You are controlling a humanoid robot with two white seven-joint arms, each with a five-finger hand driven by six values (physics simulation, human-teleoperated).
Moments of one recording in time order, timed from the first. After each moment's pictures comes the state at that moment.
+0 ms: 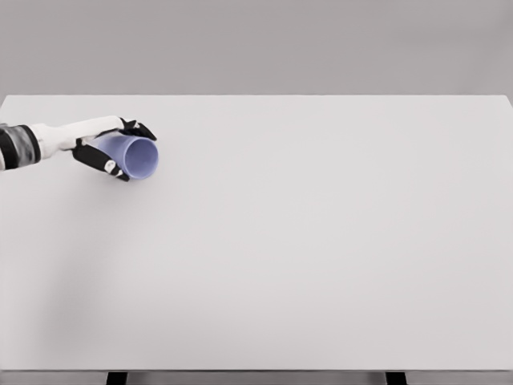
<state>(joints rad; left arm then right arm) -0.78 0.76 -0.79 -1.13 0.19 -0.26 -0.61 -0.06 0.00 -0.21 0.18 -0.35 -0.08 0.15</state>
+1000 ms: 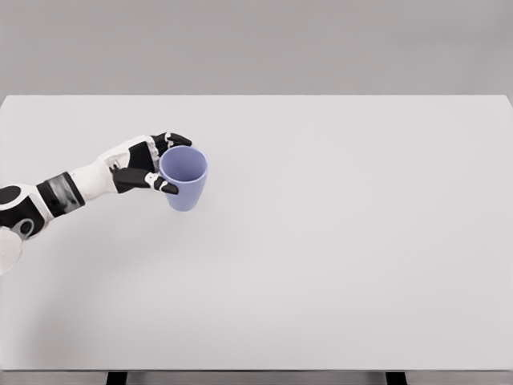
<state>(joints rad) -0.61 0.70 -0.83 -1.23 1.11 -0.05 -0.61 -0.06 0.00 -0.21 0.18 -0.35 -0.08 0.15</state>
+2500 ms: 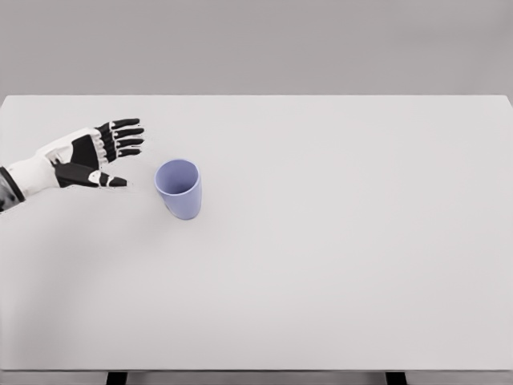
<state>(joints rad) -0.57 0.89 -0.75 -1.26 1.07 -0.06 -0.61 -0.06 0.00 -0.21 0.18 -0.35 -0.08 0.15</state>
